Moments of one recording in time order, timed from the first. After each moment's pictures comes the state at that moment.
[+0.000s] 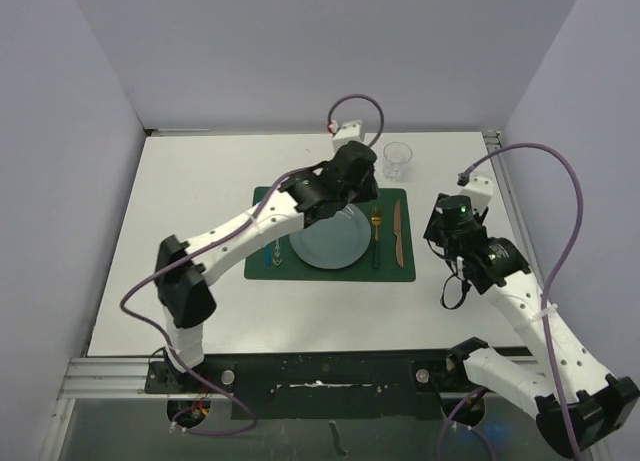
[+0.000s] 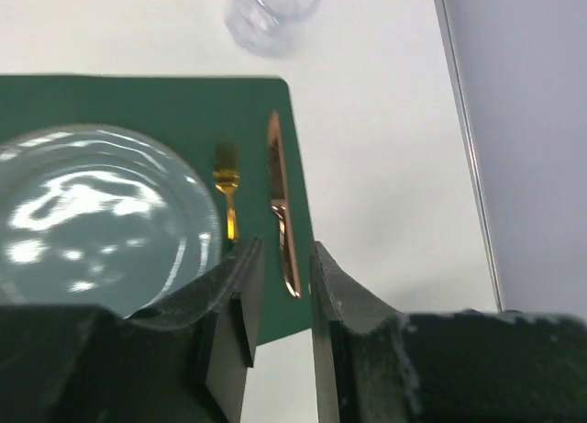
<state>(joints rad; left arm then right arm) -0.93 1.95 1.90 -0.54 -0.33 -0.79 0.43 0.92 0.98 -0.74 0.57 0.48</state>
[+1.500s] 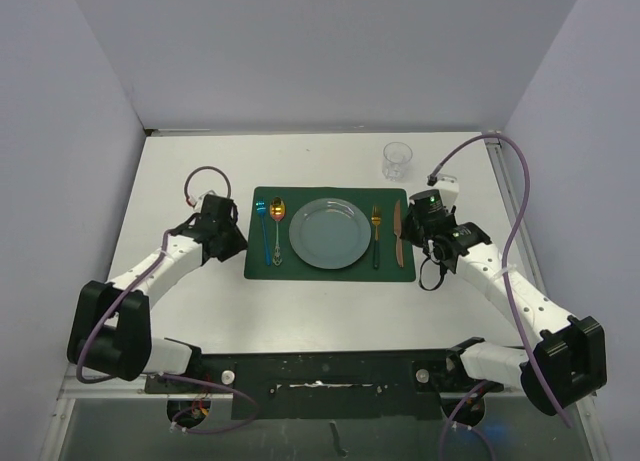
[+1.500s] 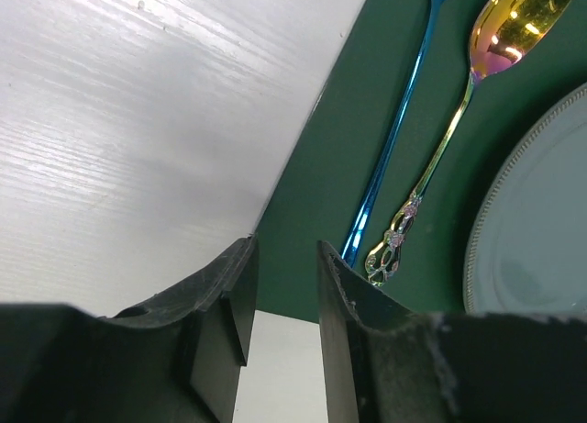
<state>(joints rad) -0.30 1.37 0.80 -0.42 -0.16 -0.80 0.42 1.18 0.90 -0.55 0.42 0.51</state>
